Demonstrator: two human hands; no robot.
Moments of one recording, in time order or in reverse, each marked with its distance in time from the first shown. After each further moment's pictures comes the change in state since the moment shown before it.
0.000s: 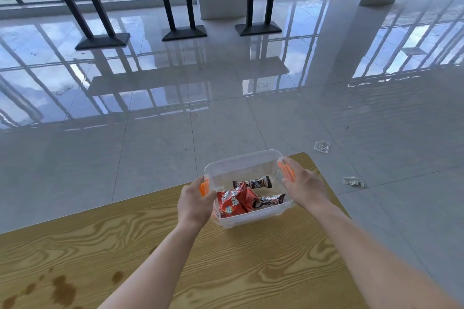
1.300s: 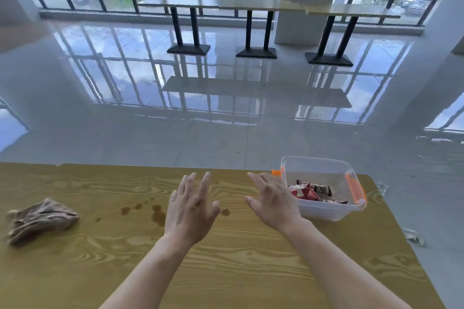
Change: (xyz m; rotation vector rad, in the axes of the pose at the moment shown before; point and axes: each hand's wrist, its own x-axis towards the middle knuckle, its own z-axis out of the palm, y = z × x) left_hand -0.141 -0.095 -0.172 0.599 0.237 0.151; right_hand -0.145 -0.216 0.048 -0.037 -0.104 -0.604
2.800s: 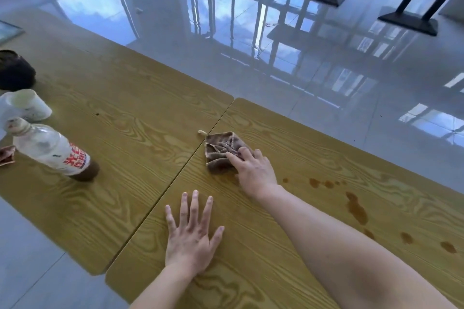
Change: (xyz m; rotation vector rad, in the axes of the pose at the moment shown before) left_hand -0.201 -0.478 0.022 0.182 -0.173 -0.427; right_hand 0.109 -0.458 0.355 -0.273 -0.389 -0.498
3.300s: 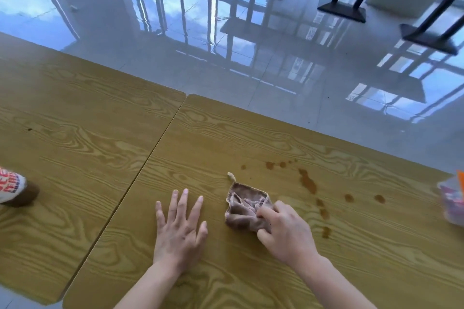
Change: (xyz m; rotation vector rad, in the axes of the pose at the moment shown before) left_hand 0.007 0.042 -0.005 -0.125 0.014 0.175; right_hand -0.209 0.054 0.000 0.223 -0.010 0.374
